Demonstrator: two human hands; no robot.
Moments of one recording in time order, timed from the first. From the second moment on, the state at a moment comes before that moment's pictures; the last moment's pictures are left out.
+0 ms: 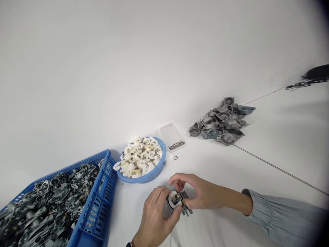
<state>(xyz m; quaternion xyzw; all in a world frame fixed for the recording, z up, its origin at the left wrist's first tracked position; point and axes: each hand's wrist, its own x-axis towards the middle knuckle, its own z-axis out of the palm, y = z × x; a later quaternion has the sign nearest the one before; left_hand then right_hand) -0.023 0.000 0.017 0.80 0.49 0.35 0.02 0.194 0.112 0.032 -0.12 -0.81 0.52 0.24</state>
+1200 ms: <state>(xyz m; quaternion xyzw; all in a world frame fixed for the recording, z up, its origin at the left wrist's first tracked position) -0.024 0.000 0.021 0.78 0.46 0.43 -0.04 0.187 0.104 0.022 -0.13 -0.83 0.48 0.24</state>
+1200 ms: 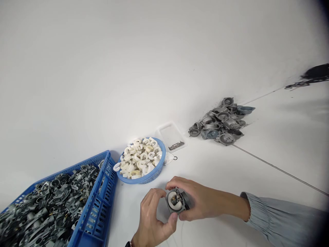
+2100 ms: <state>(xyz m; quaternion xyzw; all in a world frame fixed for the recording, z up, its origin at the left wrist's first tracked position) -0.022 -0.005 0.025 0.79 0.42 0.42 -0.13 0.178 0.098 0.013 -0.12 -0.82 0.47 0.30</state>
